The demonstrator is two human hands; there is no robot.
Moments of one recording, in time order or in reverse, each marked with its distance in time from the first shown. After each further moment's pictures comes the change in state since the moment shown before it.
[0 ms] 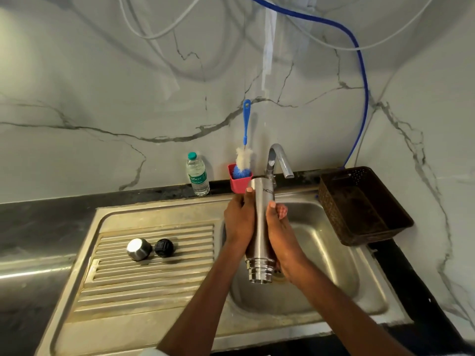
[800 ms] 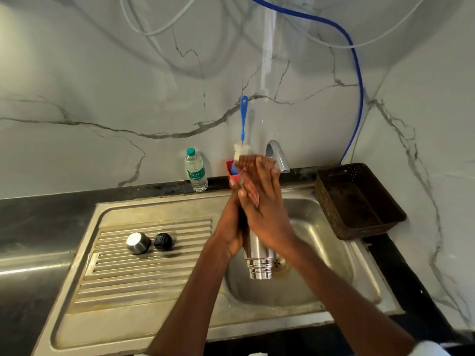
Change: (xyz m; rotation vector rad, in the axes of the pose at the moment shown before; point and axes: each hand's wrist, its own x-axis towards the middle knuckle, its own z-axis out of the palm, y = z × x) left_hand -0.023 0.007 -0.023 -0.779 -0.502 -0.312; right_hand 0.008 -0.025 0.010 -0.825 -0.007 -0.643
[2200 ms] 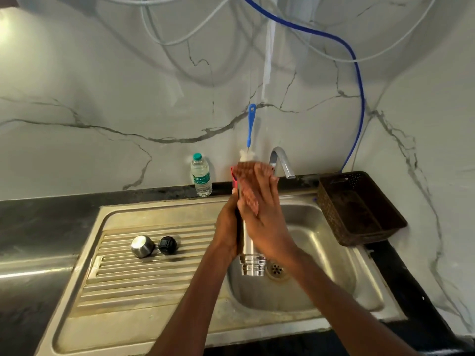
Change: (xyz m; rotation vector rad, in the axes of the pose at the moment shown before) left_hand -0.015 0.013 -0.012 -0.033 0.022 0.071; right_hand -0.010 -0.032 0.008 0.083 0.010 -0.029
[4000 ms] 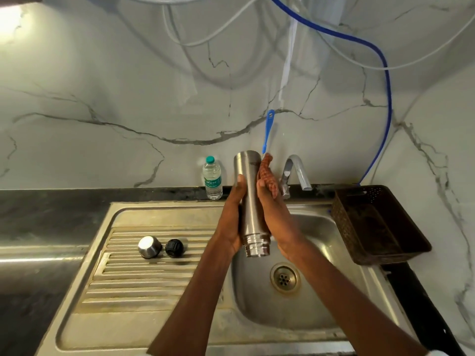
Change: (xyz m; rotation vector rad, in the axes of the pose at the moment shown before) left_hand 0.019 0.036 0.000 0.029 0.062 0.124; right_hand 0.044 -0.005 0.000 0.715 -0.129 0.442
